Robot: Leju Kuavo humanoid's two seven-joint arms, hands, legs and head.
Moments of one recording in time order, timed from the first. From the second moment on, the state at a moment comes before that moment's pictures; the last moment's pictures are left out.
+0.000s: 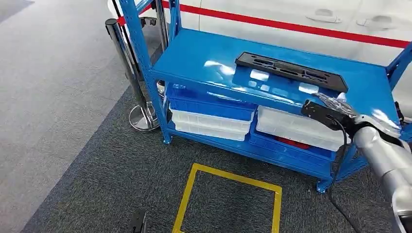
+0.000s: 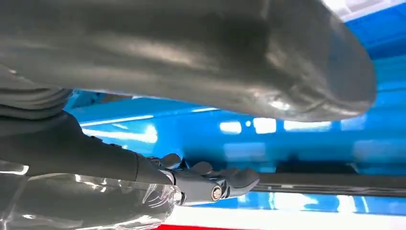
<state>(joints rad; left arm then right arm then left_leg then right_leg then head) -0.10 -0.11 -0.35 -0.19 0.51 0.37 -0.23 -1.15 -0.21 0.77 -0.40 0.47 0.07 -0.23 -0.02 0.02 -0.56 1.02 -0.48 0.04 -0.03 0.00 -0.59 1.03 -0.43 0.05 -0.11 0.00</state>
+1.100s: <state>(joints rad) -0.08 -0.10 -0.33 -0.18 0.50 0.33 -0.19 -1.49 -0.21 0.83 -0.43 0.45 0.24 -0.13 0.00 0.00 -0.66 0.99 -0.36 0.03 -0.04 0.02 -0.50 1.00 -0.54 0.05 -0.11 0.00</state>
